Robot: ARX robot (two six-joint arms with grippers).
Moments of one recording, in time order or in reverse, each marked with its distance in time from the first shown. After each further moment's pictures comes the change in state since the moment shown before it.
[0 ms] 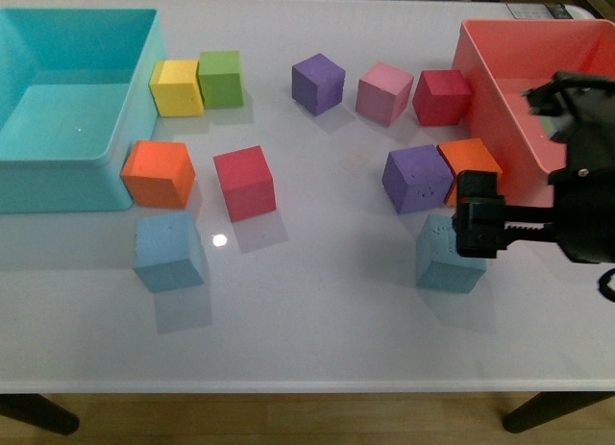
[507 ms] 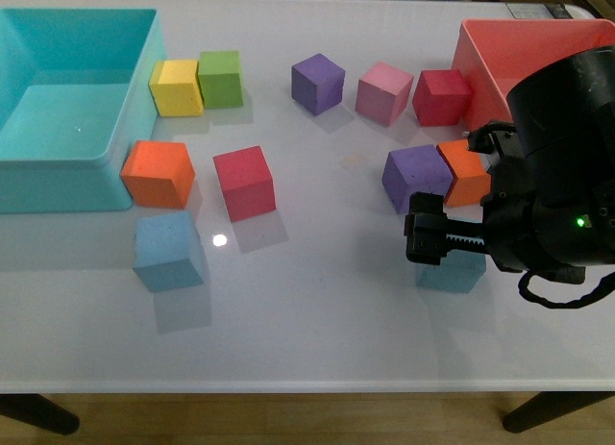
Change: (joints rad) left arm 0.000 0.000 0.000 0.000 0.000 0.000; right arm 0.034 0.251 0.169 -0.039 0.019 0.120
